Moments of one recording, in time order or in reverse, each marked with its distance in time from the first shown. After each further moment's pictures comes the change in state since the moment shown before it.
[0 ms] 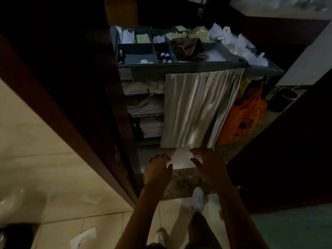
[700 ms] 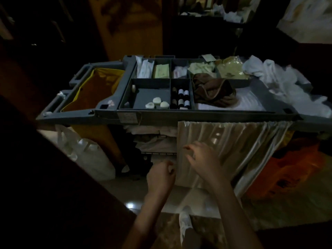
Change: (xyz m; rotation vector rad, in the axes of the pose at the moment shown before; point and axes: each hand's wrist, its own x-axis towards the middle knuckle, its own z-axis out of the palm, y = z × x) left_hand 0.245 0.069 -0.061 0.026 0.273 -0.210; right_hand 0.317 0.018 -0.037 0.041 -0.072 -0.254
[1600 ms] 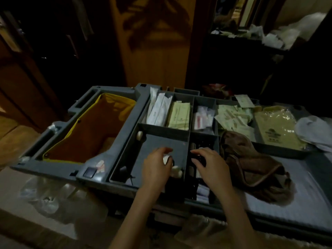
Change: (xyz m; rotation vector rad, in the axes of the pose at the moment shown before) left_hand 0.314 0.020 -0.072 -0.220 0.290 -0.004; right_hand 0.306 0.032 -0.015 0.154 0.033 -0.044
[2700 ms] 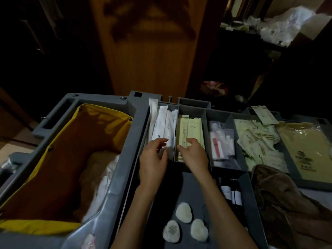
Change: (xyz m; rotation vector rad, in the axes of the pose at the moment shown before) left_hand 0.175 -0.068 0.021 -0.330 0.083 0.086; right_hand 0.204 -0.026 0.107 0.213 -0.005 0.530
